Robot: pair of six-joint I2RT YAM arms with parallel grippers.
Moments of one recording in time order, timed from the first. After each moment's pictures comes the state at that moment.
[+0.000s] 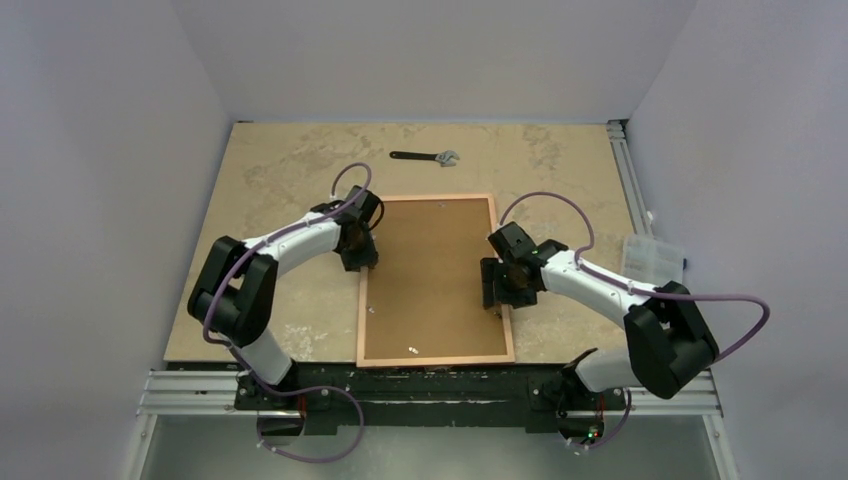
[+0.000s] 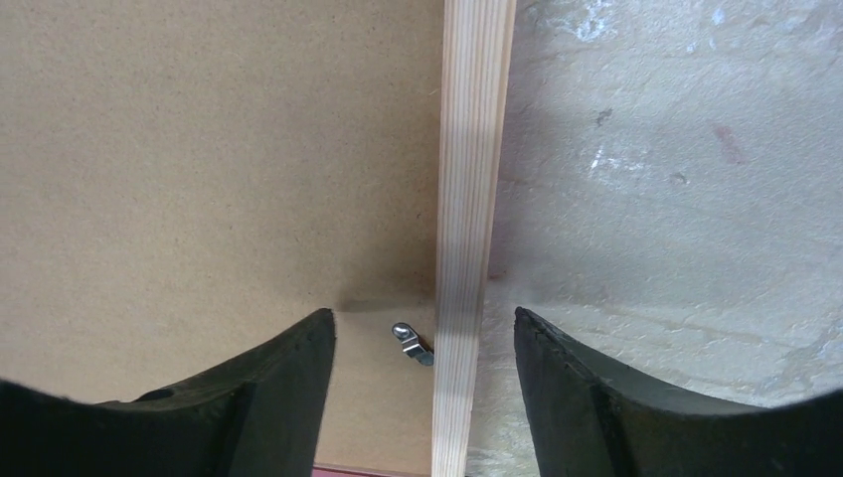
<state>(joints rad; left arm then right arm) -0.47 1.65 1.01 -0.58 -0.13 -0.77 0.59 1.38 0.77 -0.66 0.05 0.56</state>
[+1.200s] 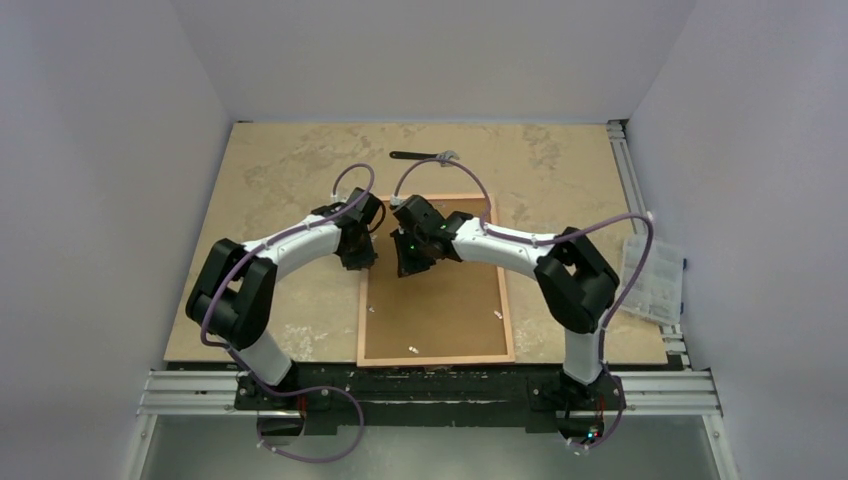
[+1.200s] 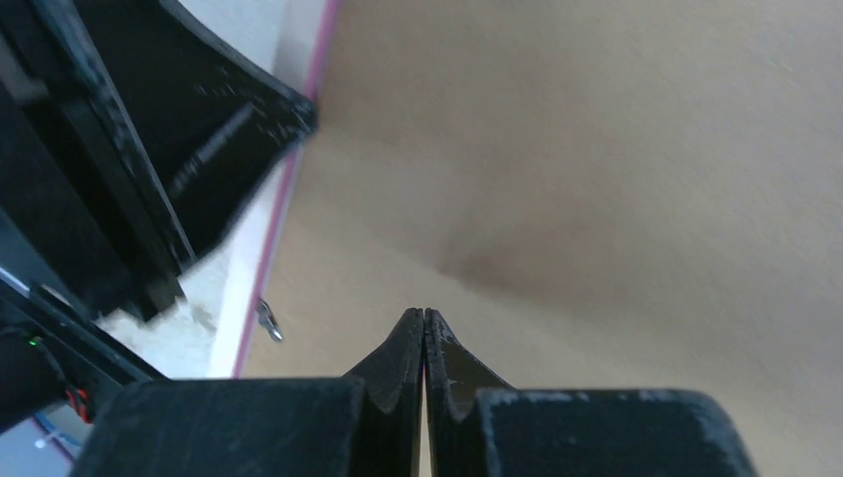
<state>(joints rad) -0.49 1.67 1.02 -0.60 -0.16 -0.75 0.87 1.87 1.33 -0.46 -0.07 0.54</state>
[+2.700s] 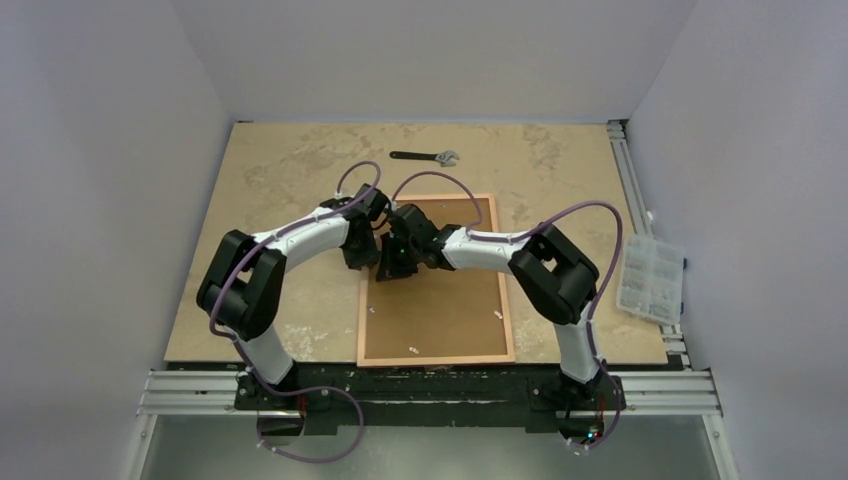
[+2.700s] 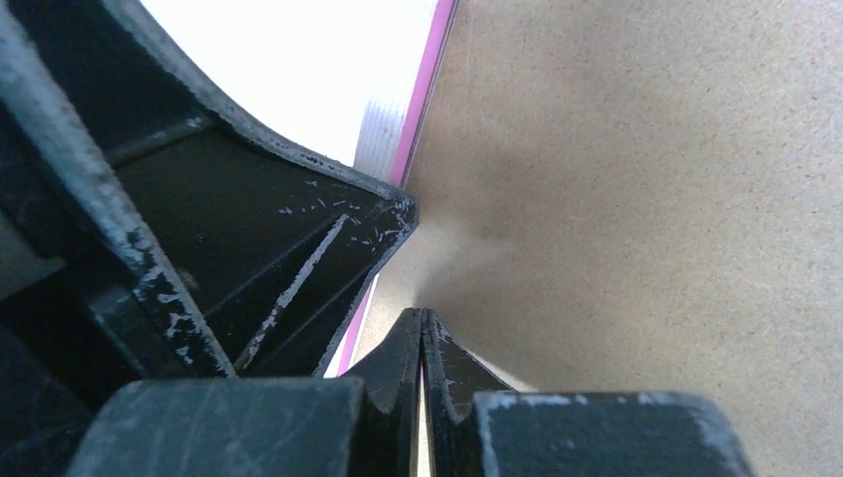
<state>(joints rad) -0.51 1.75 1.09 -0.68 -0.18 -0.78 0.90 2.05 1.30 -0.15 -0.19 0.72</state>
